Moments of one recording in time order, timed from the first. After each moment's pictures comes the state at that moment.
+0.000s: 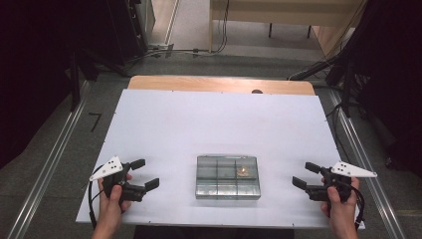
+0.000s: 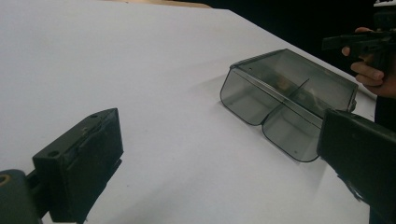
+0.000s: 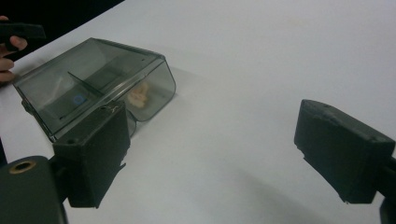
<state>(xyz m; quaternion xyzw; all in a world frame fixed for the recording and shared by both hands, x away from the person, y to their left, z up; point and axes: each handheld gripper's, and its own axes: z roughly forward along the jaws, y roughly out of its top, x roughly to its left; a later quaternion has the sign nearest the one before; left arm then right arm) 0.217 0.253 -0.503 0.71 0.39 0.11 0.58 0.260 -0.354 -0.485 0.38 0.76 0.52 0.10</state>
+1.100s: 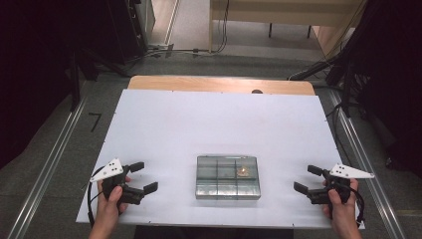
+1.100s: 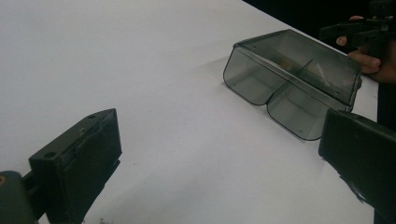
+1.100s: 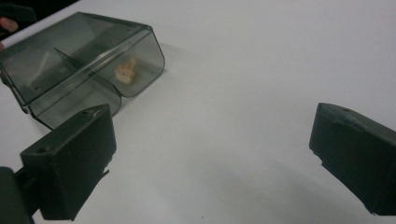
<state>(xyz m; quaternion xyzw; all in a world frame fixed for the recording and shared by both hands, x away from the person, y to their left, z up) 0.217 0.256 -0.512 0.73 0.38 0.10 0.56 0.264 -0.362 -0.503 0.38 0.77 0.50 0.09</state>
